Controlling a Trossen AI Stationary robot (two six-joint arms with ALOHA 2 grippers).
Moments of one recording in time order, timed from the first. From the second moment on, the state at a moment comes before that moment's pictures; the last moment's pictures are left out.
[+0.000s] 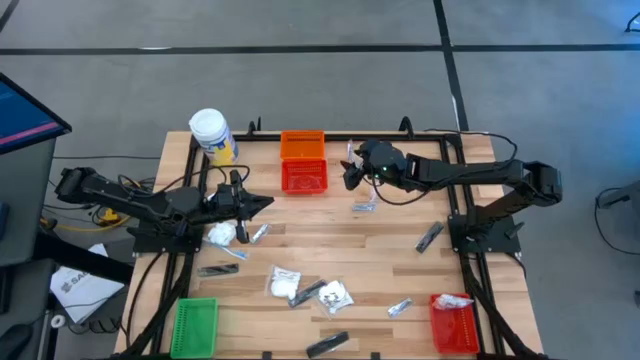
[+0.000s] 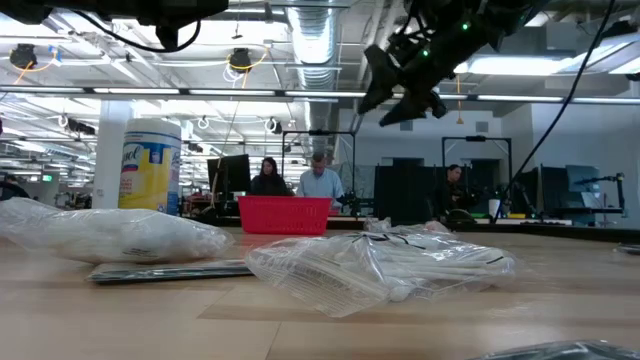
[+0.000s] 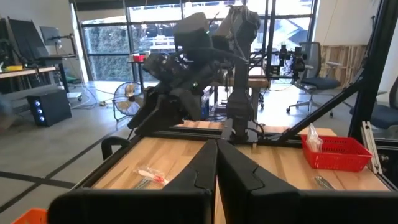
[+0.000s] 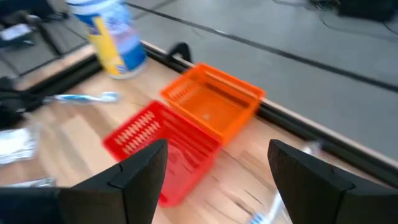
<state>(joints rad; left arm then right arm) -0.20 0.76 0.42 0.40 -0.43 0.04 -0.24 1.41 0.92 -0.05 0.44 0.42</state>
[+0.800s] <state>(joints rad) -0.20 0.76 0.42 0.40 -0.43 0.04 -0.41 1.79 1.06 -0.40 0.39 0.60</state>
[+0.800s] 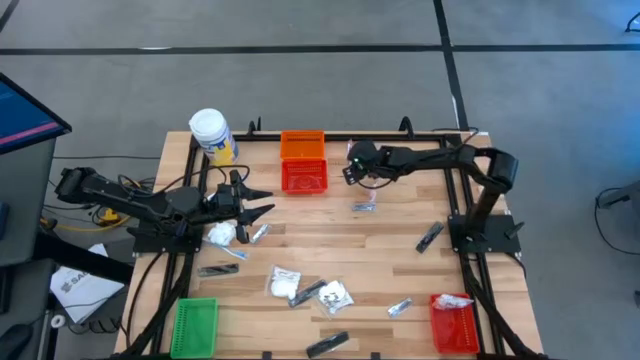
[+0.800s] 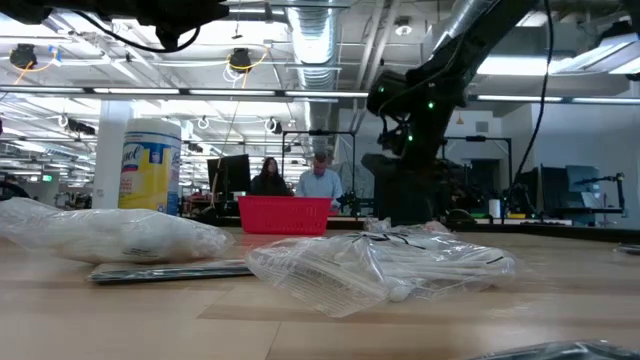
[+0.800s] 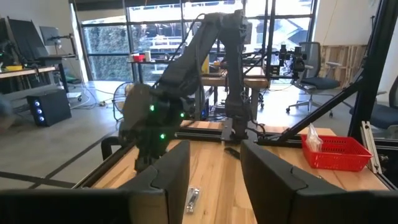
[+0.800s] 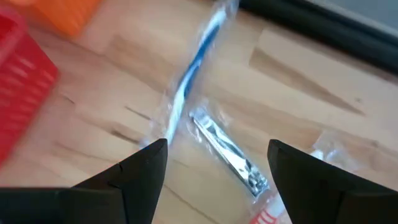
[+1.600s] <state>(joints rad) -0.20 0.76 0.42 0.40 -0.43 0.05 -0.46 1.87 1.10 -0.50 0.36 0.62</state>
